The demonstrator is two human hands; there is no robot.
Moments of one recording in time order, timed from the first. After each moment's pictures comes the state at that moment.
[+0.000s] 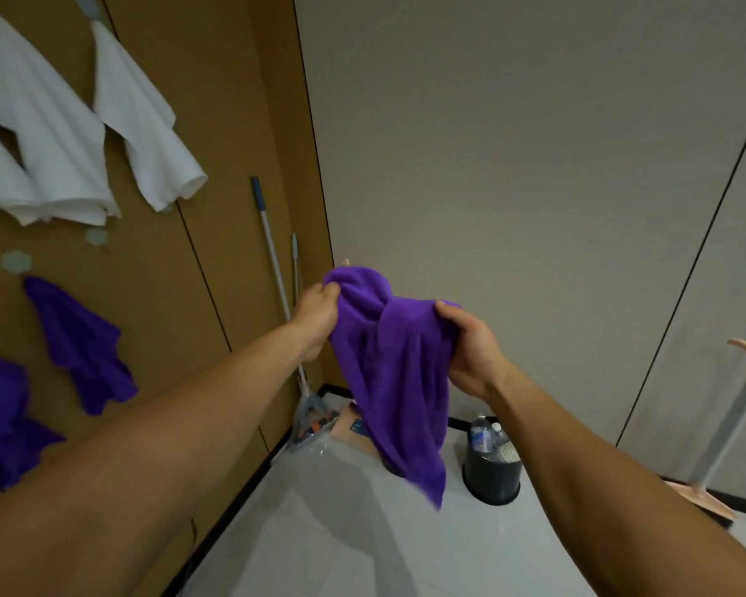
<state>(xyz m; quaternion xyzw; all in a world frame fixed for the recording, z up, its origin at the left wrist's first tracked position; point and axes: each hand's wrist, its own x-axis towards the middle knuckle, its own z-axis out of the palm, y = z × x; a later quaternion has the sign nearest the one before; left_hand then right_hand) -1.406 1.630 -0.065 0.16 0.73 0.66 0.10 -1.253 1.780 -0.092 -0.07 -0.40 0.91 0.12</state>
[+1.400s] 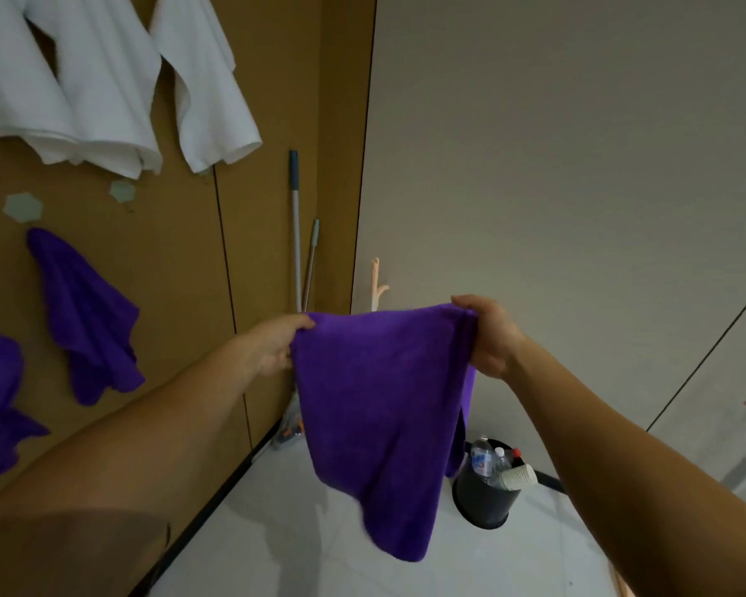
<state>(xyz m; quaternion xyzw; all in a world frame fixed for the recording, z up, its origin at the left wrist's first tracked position) -1.578 1.477 -0.108 0.03 0.67 0.67 0.32 -1.412 1.712 -0.060 -0.22 -0.54 0.81 0.09</state>
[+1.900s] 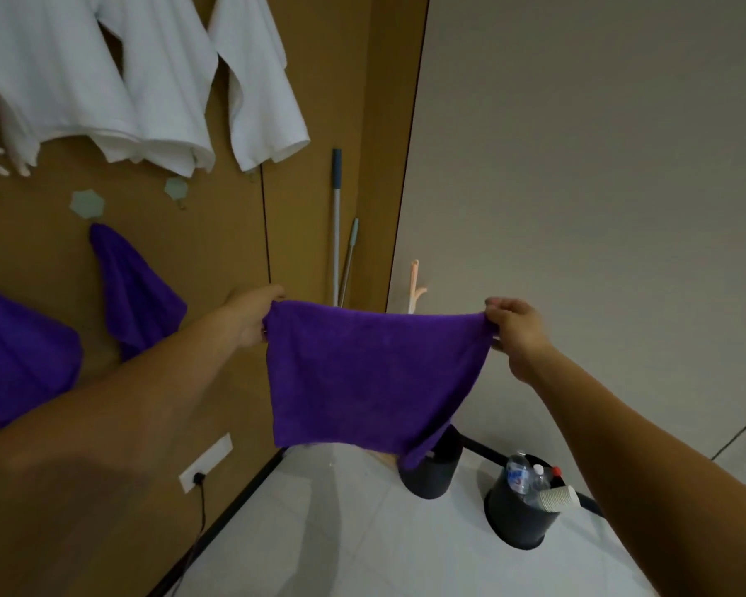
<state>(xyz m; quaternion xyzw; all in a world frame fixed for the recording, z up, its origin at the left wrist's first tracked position) -1.647 1.407 -0.096 -0.05 0.71 0.68 0.18 -1.468 1.718 -0.087 -0.29 -0.69 0.62 0.25</state>
